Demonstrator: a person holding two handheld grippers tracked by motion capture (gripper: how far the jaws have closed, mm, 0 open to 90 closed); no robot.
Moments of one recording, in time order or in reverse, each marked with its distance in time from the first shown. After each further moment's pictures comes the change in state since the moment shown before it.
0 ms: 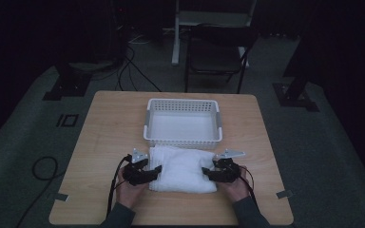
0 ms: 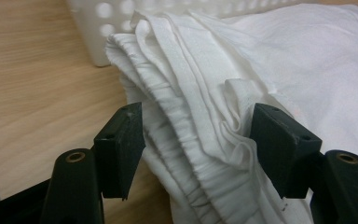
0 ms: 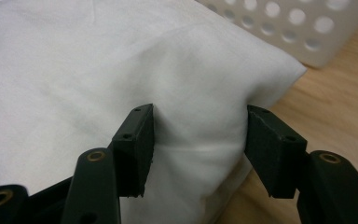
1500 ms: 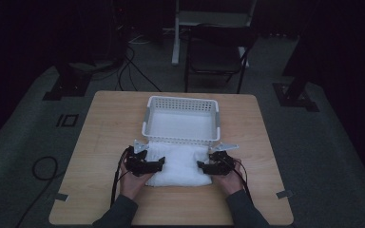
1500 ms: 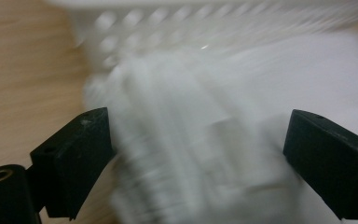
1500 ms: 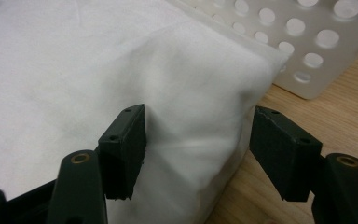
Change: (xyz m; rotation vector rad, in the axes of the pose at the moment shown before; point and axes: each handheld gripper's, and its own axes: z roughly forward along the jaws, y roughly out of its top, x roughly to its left) left arm 0.008 0.018 0.025 -0.006 0.055 -0.036; right arm -0.002 0.018 0.015 -0.009 -0.026 -0.005
